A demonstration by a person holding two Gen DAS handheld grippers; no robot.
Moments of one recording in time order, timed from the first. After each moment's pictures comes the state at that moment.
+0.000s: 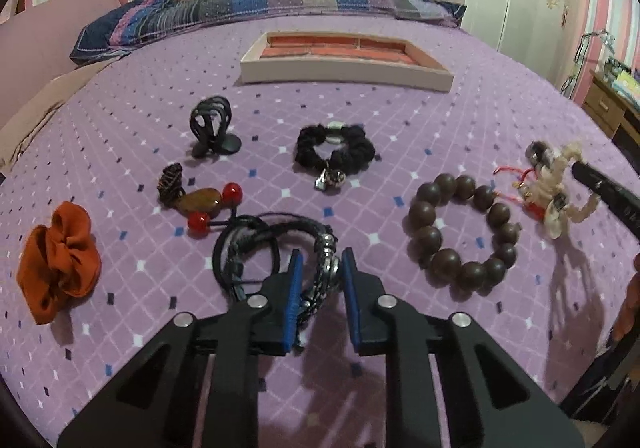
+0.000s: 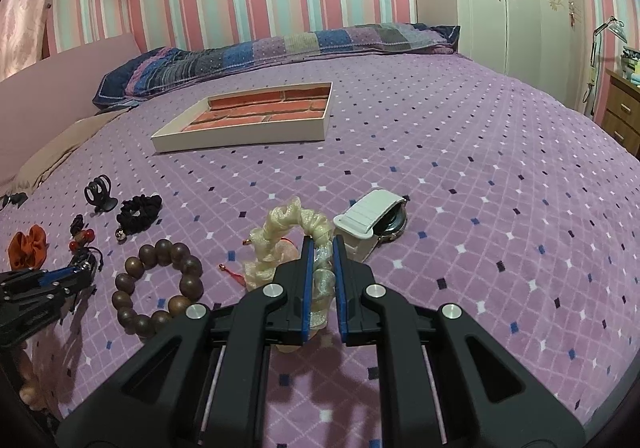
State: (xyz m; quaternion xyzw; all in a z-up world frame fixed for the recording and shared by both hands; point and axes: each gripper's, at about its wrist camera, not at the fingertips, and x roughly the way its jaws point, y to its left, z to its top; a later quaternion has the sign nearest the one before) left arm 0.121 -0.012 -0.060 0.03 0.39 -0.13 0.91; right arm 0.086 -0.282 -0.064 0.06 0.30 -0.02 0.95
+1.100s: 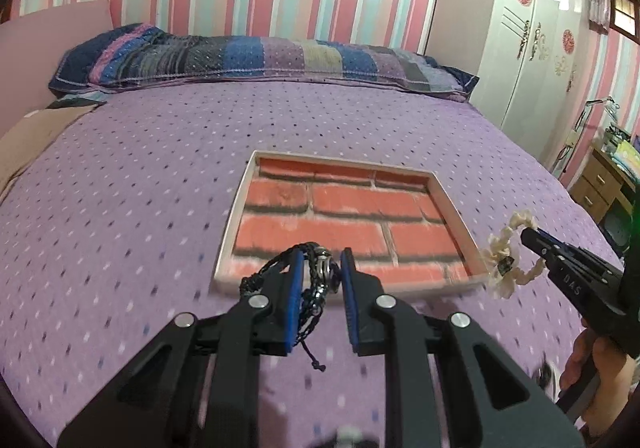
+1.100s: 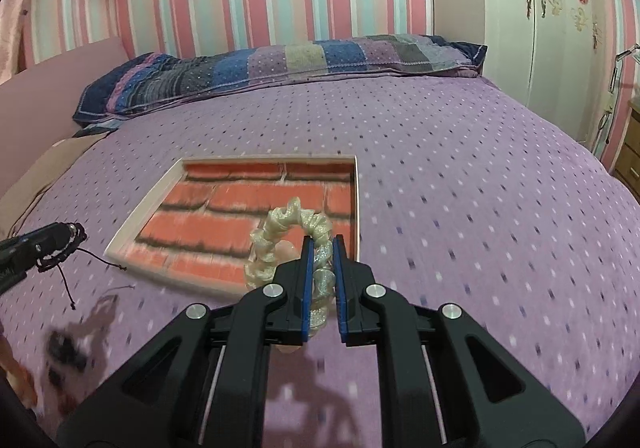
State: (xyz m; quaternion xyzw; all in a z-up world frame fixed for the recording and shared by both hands) left arm 0.365 -0.032 0.041 -0.03 0.34 -0.14 0.93; right arm 0.349 -0.279 0.008 0.05 0.31 -0.03 0.95
